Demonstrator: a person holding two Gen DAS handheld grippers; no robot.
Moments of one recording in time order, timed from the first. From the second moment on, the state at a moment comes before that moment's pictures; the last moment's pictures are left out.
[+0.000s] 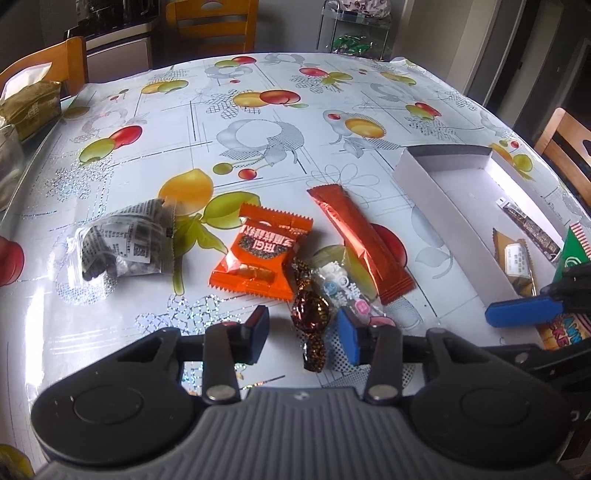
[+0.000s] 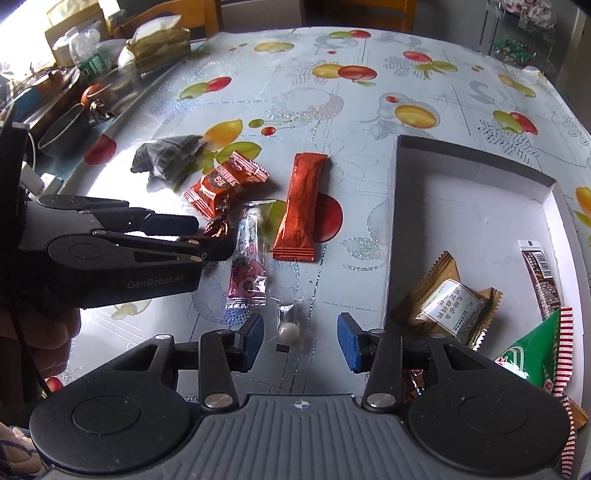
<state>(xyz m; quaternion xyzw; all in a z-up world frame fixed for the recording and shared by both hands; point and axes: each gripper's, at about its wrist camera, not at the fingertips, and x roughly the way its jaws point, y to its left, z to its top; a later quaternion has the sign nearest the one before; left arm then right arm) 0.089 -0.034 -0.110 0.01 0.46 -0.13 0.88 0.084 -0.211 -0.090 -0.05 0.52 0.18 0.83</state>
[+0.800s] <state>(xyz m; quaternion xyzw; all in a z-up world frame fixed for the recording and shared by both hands) 0.086 -0.031 -0.109 0.02 0.46 -0.16 0.88 0.086 -0.189 -0.109 -0.10 0.51 0.19 0.83</state>
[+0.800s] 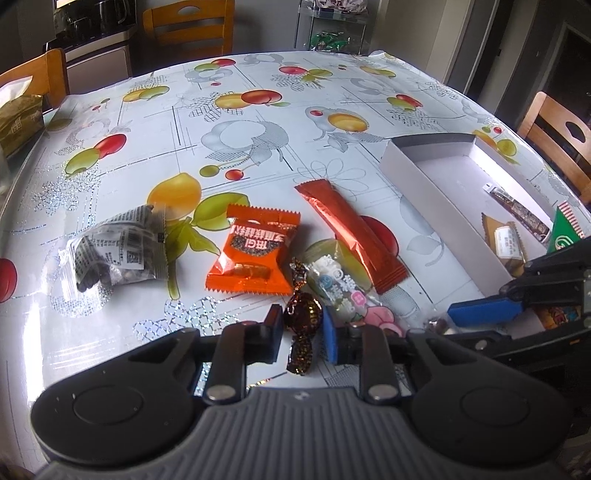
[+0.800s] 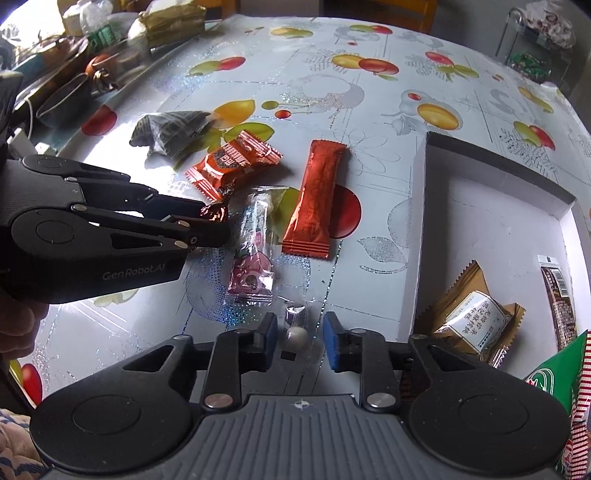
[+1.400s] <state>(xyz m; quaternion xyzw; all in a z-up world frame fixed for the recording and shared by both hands) 0.072 -0.037 -0.093 0.02 0.44 -0.17 0.88 0.079 -0.201 -0.080 -0.07 0.49 0.17 0.85</state>
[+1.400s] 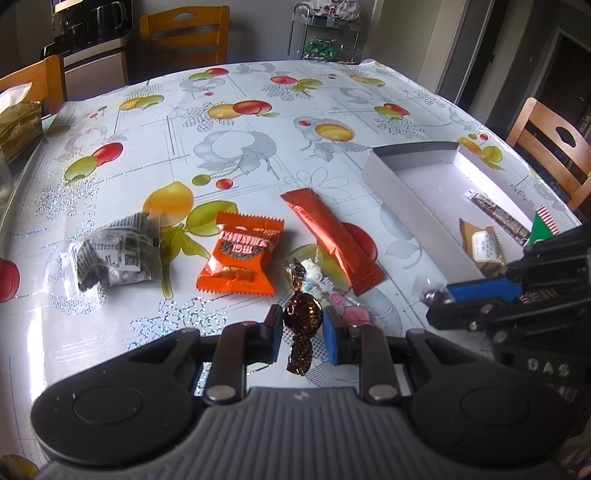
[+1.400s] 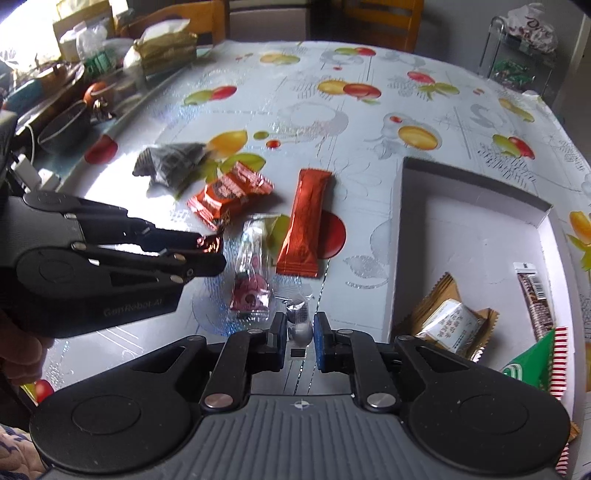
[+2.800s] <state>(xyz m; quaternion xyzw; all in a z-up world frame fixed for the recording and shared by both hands) 0.085 -0.169 -0.021 0.09 0.40 -0.23 0.88 0.096 -0.333 -0.031 0.01 0.43 0.12 0.90</state>
